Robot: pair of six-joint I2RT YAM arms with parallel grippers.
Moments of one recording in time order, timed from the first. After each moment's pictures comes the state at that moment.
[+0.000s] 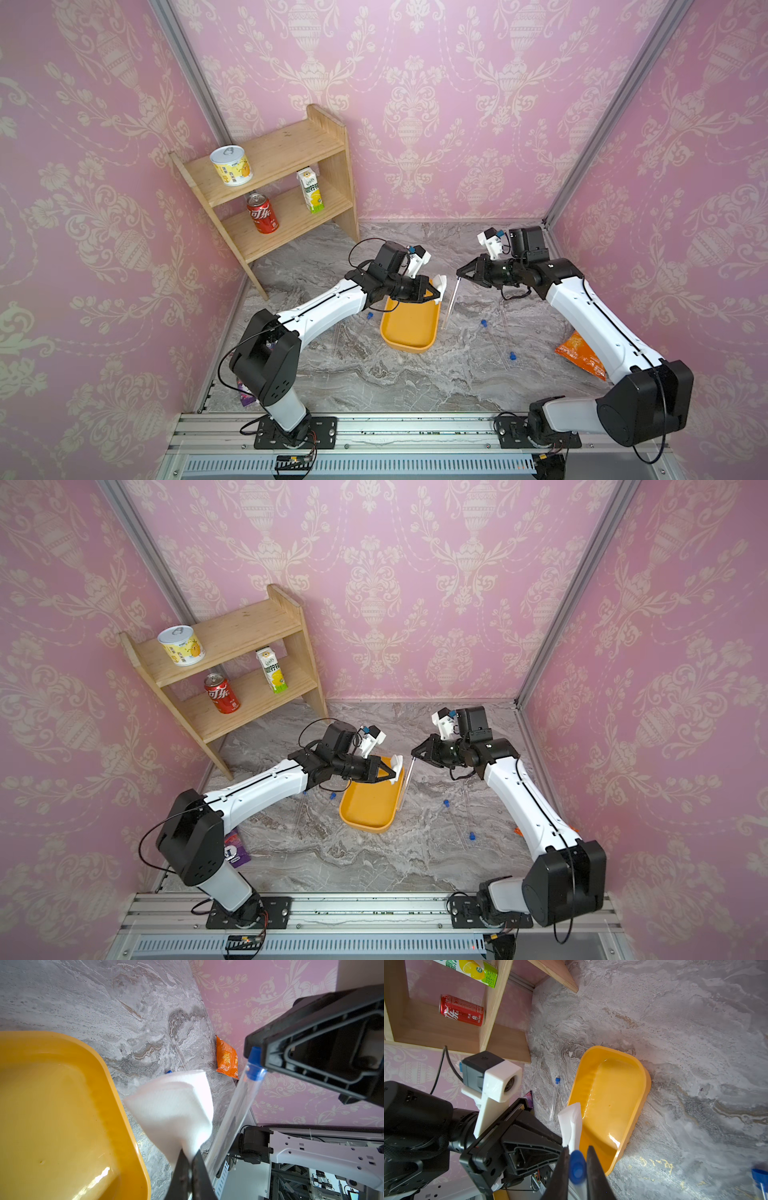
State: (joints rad) left arm -0.65 1.66 1.24 -0.26 0.65 -0.59; right arm 0.21 1.37 1.22 -0.66 -0.63 0.51
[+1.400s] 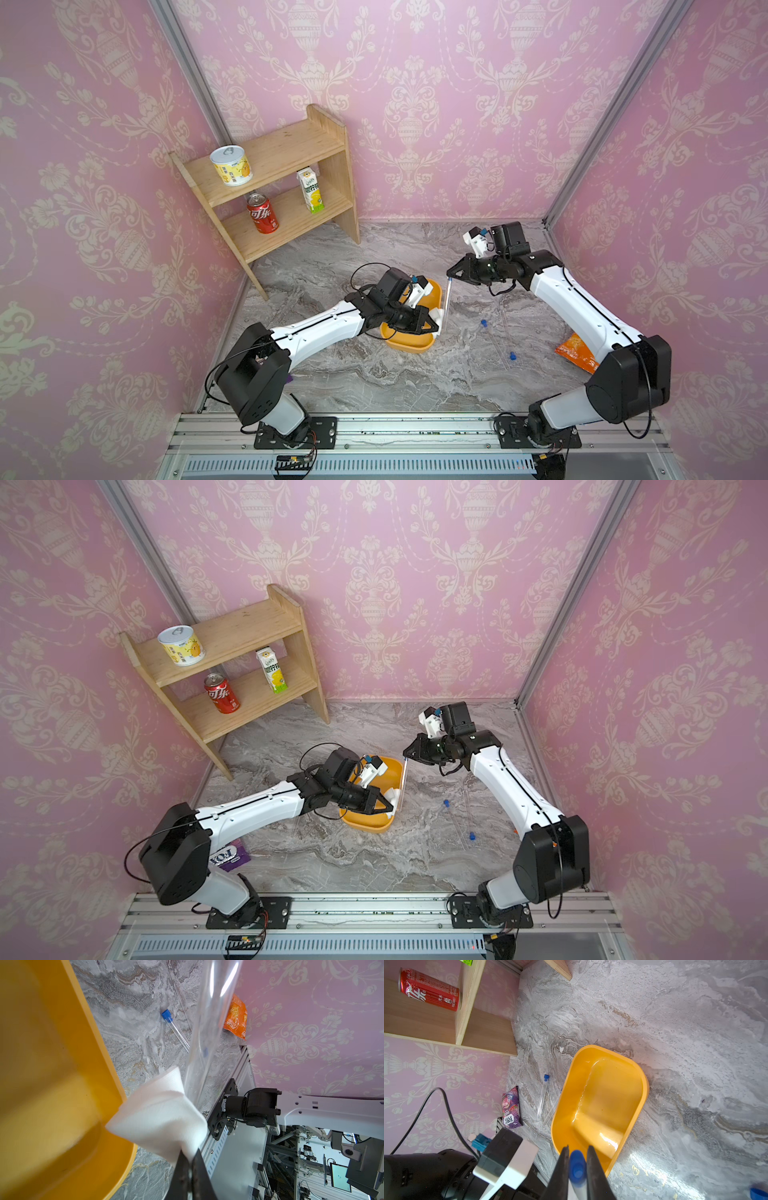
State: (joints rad) left arm -0.76 1.55 1.02 -0.27 0.65 -0.62; right arm 0.27 1.48 1.29 -0.67 -0.56 0.45
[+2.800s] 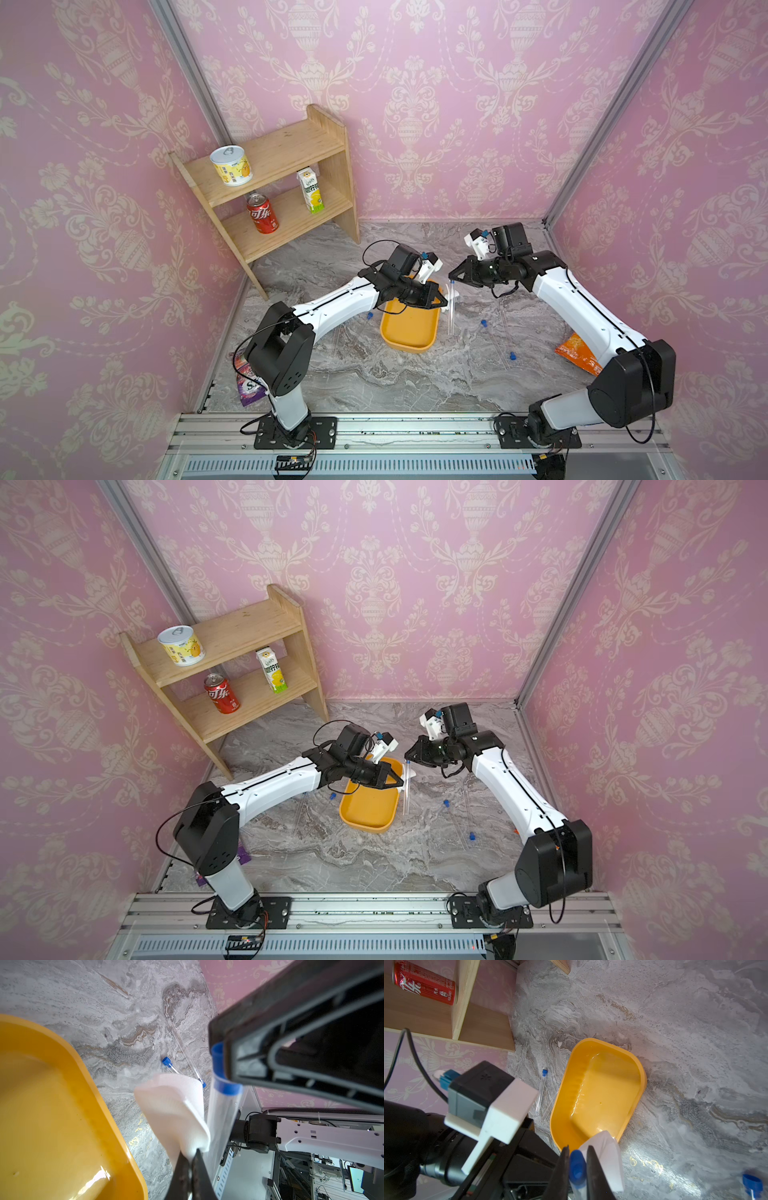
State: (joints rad) left arm -0.70 1.75 1.33 -0.35 0.67 -0.52; right arm 0.27 1.46 1.29 -0.72 -0.56 0.44
